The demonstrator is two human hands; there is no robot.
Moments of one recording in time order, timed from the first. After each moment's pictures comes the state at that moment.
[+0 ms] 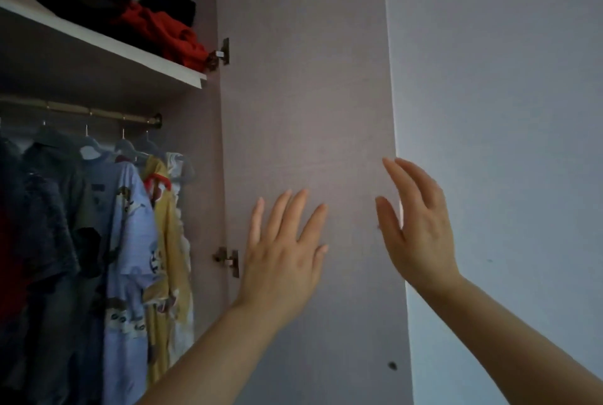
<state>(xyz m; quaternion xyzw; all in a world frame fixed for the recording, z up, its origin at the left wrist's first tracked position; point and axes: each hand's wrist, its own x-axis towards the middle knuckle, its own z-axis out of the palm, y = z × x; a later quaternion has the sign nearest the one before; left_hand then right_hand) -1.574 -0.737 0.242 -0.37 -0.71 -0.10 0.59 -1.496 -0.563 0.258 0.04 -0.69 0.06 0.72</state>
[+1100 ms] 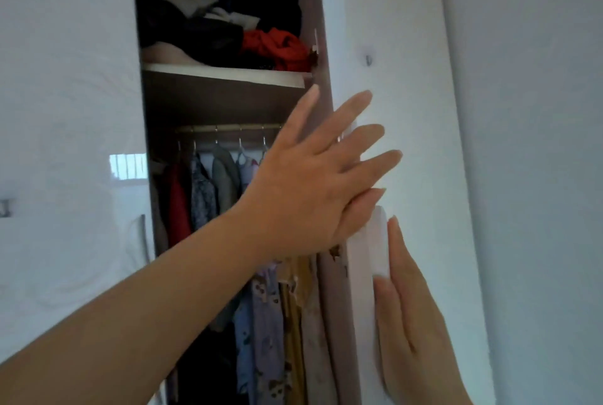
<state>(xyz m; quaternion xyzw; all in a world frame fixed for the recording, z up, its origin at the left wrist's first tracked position) -1.539 -0.731 0.341 -0.34 -0.65 0.27 0.63 -1.548 -0.608 0.196 0.29 -0.69 0.51 0.43</state>
